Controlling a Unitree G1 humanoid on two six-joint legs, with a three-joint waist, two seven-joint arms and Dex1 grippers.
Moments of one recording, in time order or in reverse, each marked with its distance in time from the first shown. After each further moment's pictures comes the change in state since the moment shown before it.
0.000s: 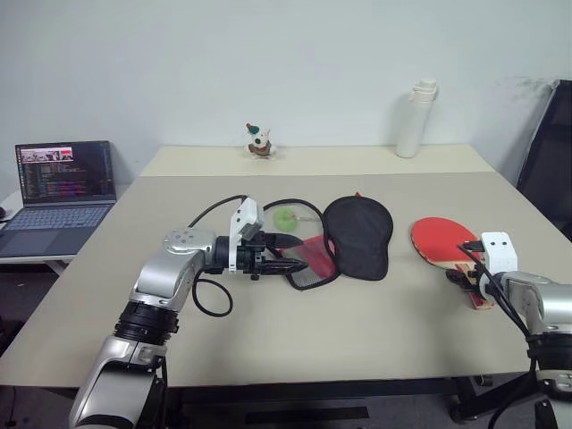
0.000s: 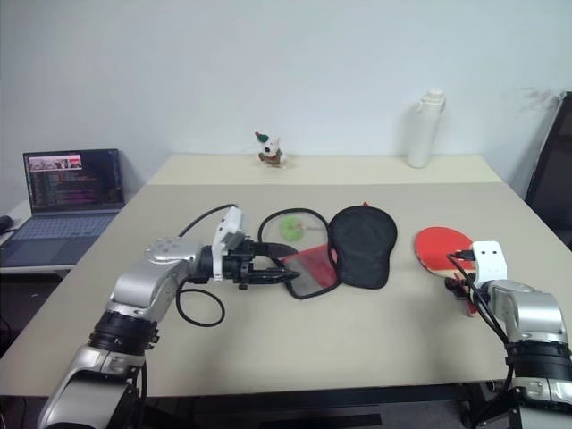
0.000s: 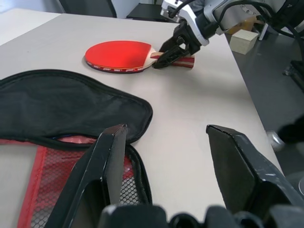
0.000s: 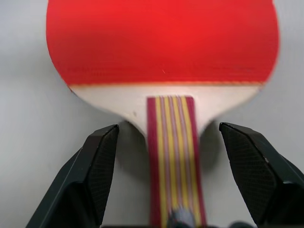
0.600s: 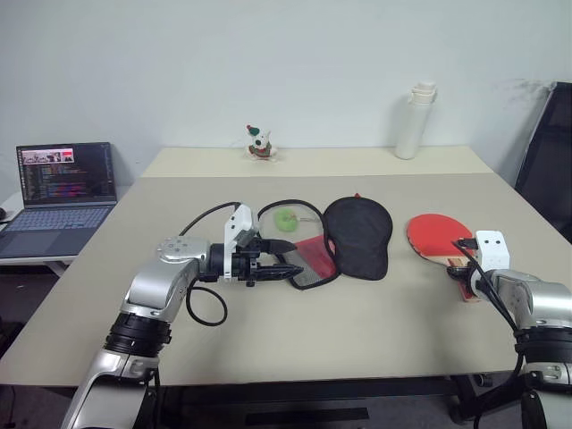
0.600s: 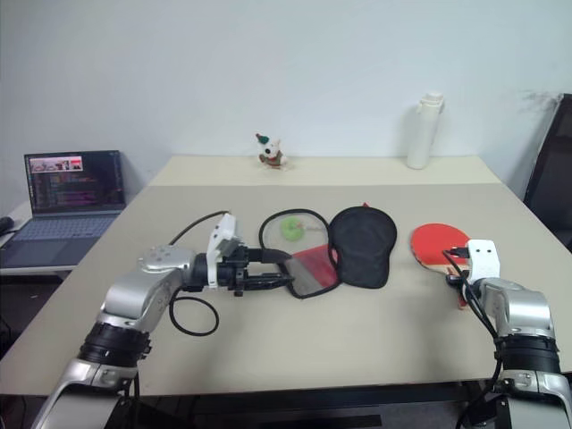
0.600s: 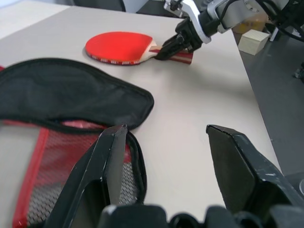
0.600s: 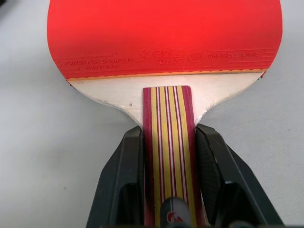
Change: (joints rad) left arm 0.087 0.025 0.034 -0.082 -0.018 0.045 0.048; right arm -0.035 0.062 -0.044 0.033 0.005 -0.005 -0.090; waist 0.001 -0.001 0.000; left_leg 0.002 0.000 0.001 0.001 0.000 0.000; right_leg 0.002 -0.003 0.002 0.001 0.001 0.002
